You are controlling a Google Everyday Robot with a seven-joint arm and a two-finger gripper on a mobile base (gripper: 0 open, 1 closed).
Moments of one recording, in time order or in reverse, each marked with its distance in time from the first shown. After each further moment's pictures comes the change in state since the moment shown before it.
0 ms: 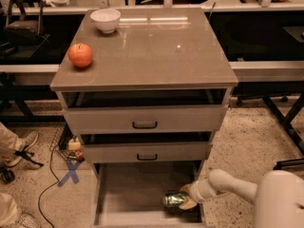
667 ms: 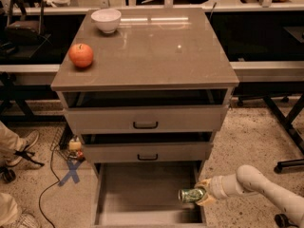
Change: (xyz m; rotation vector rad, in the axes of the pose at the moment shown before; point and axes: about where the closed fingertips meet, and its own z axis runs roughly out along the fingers) arm 0.007 0.001 -0.124 0.068 -0.103 -0.048
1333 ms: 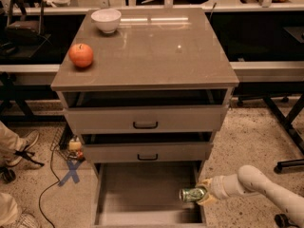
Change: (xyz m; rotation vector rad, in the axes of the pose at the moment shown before) arm -0.001 -0.002 -0.003 0.008 0.002 -0.006
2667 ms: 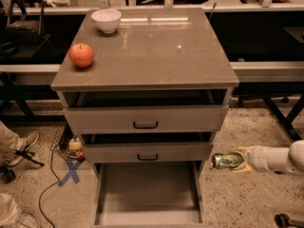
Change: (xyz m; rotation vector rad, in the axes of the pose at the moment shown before) arm -0.031 -0.097 -0.210 0.289 0.046 -0.187
